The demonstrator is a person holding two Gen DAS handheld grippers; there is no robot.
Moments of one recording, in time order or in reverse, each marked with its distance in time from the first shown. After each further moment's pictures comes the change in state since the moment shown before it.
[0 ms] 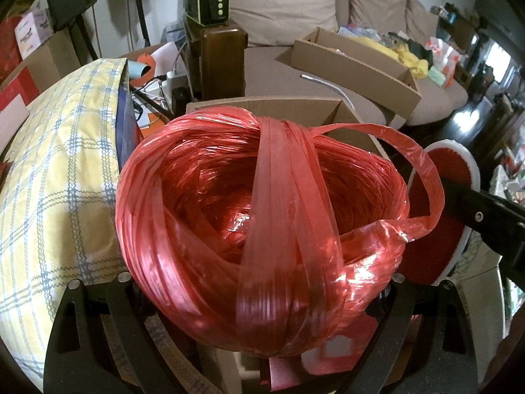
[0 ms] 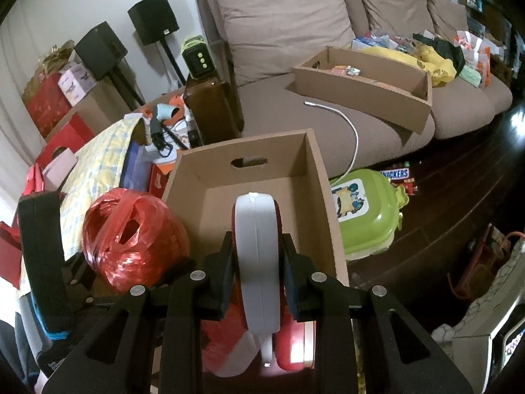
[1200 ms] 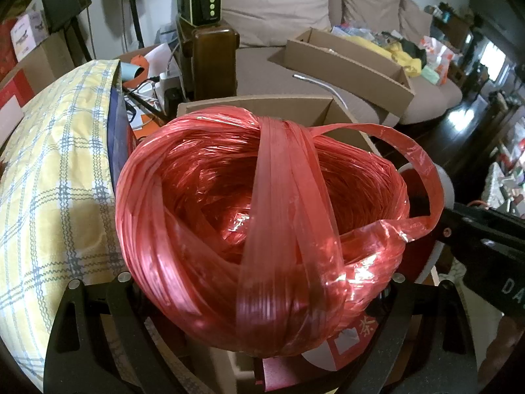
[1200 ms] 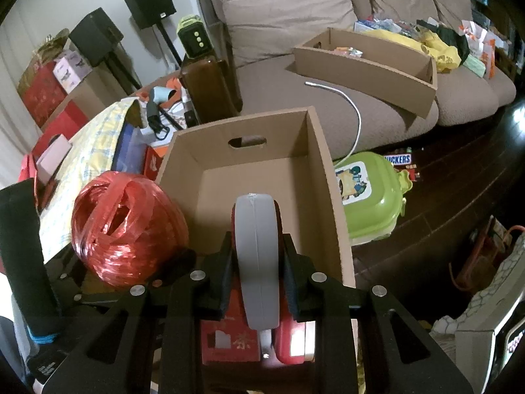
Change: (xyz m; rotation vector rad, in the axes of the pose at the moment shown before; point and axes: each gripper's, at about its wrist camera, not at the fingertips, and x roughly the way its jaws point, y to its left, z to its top) left arm -0.001 -0.006 -0.004 0.013 -0.006 -0.022; right arm 0.017 -0.002 -0.008 0.002 0.081 -0.001
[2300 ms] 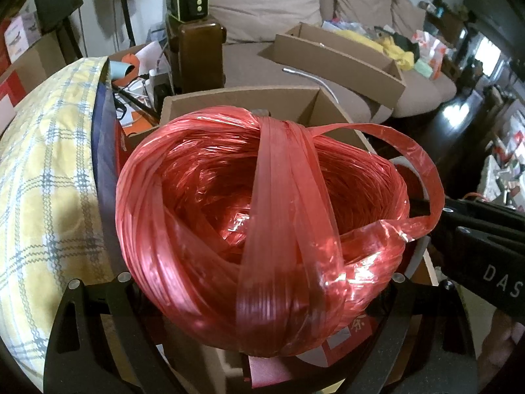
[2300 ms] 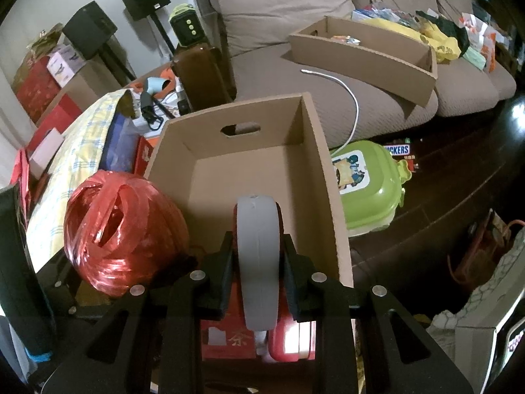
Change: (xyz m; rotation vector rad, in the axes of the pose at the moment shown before) left arm 0.004 -0.013 -0.006 0.020 0.015 -0.021; right arm 0.010 -0.006 -0.006 0.012 0.037 -0.011
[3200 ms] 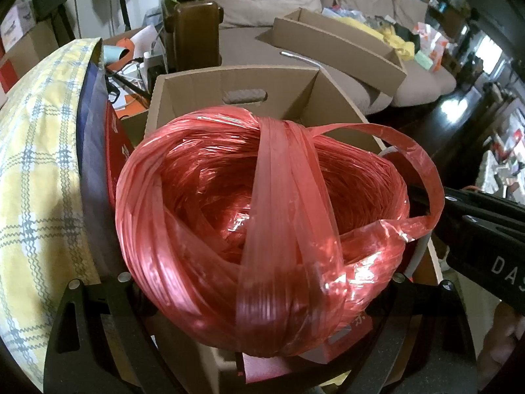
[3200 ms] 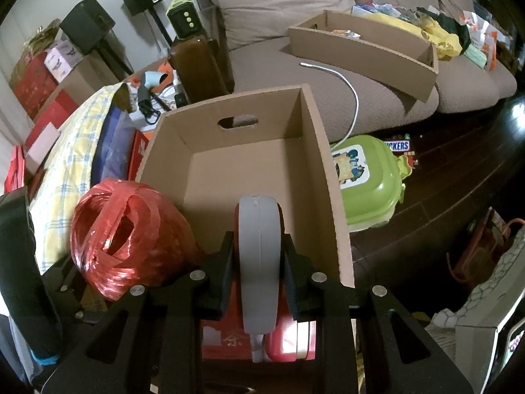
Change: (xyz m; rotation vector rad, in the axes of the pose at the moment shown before) left arm 0.014 -0.002 -0.011 -0.010 0.057 -0.021; right arm 0.008 -0.001 -0.003 -0.007 0.021 -0.009
